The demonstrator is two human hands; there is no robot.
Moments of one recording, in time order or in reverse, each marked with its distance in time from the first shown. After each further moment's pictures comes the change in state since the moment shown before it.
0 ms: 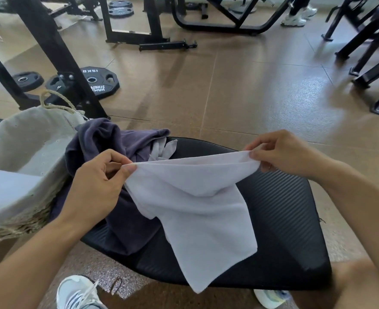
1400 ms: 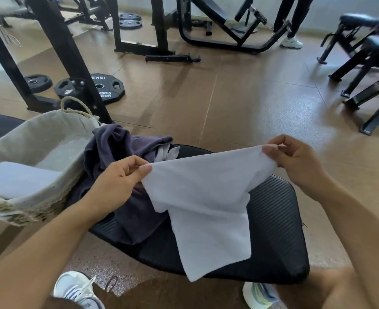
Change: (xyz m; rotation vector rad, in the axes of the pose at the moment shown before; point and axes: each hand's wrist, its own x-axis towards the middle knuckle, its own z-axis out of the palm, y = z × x) left_hand 0.001 0.004 -0.002 -0.357 -0.309 -0.112; right_hand -0.033 0.002 -0.010 0.415 0.266 -0.108
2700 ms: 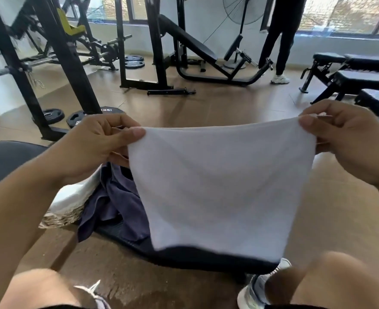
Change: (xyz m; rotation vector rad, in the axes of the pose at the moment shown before) left_hand -0.069 0.173 -0.044 -0.080 -0.114 0.243; right_hand -0.096 -0.169 -0.090 0.050 0.002 -0.229
